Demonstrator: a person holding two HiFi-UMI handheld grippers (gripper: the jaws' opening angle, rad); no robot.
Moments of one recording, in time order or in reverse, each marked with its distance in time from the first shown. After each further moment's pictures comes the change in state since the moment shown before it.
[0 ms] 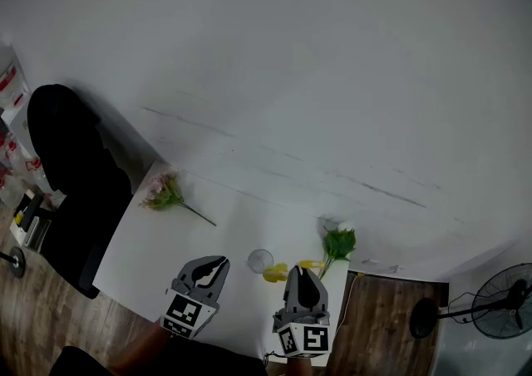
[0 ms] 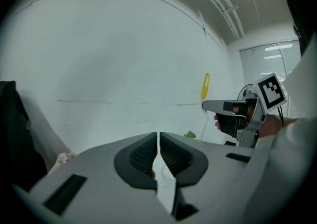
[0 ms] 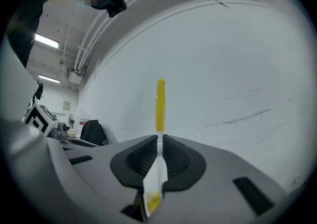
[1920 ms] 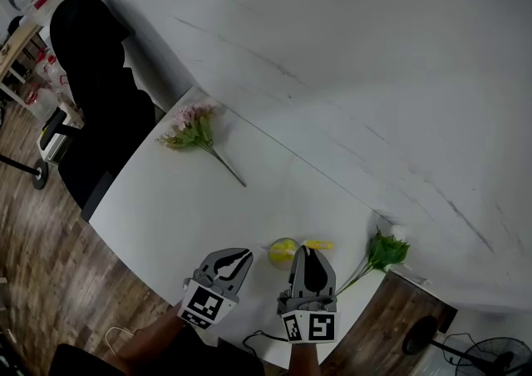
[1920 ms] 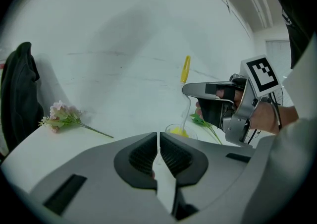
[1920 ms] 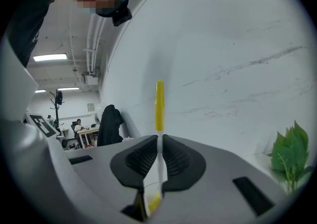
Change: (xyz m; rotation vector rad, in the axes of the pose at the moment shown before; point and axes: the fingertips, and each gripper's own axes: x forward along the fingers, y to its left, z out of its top) left arm 0.084 0.004 -0.155 -0.162 0.212 0.146; right arm 0.101 -0.011 -0.146 0.092 0.187 0.299
